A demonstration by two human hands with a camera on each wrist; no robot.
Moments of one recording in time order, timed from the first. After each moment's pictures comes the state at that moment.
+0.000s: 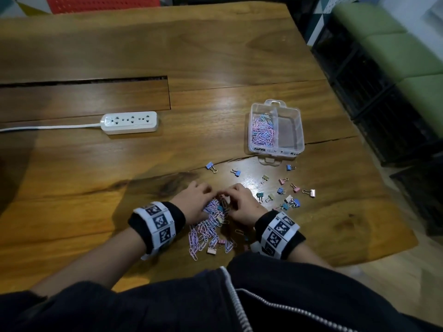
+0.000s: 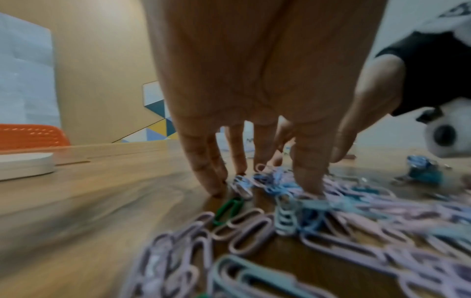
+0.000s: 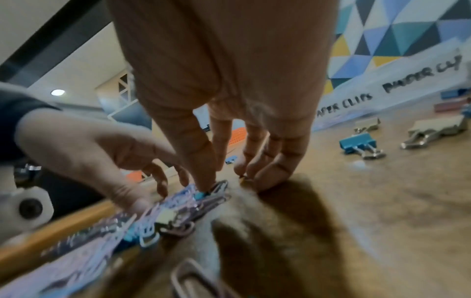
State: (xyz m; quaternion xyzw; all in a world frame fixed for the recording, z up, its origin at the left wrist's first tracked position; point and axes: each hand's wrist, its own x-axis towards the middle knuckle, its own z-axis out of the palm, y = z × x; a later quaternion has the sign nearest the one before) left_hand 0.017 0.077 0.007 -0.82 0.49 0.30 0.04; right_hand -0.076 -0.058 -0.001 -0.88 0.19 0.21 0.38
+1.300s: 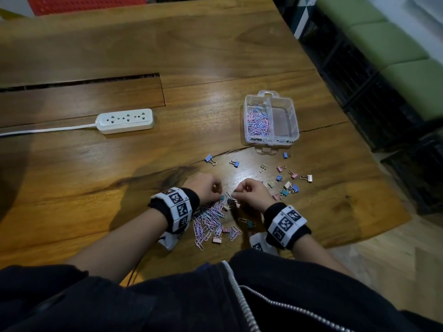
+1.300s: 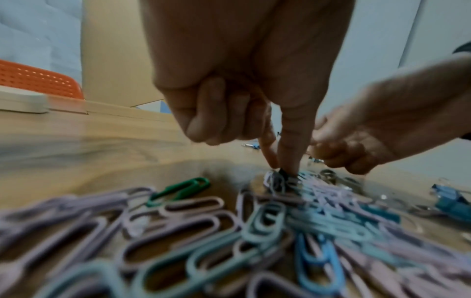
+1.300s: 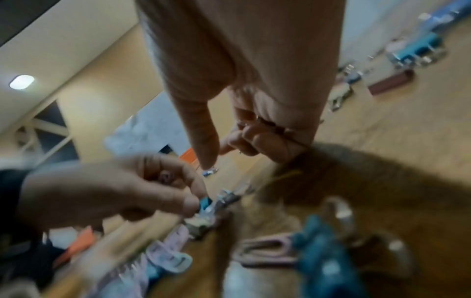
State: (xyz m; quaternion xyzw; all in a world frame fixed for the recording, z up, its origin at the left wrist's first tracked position) left_hand 0.020 0.057 0.004 -0.85 0.39 0.33 -0.12; right_hand -0.092 -0.056 0.001 -0.72 0.38 0.10 0.58
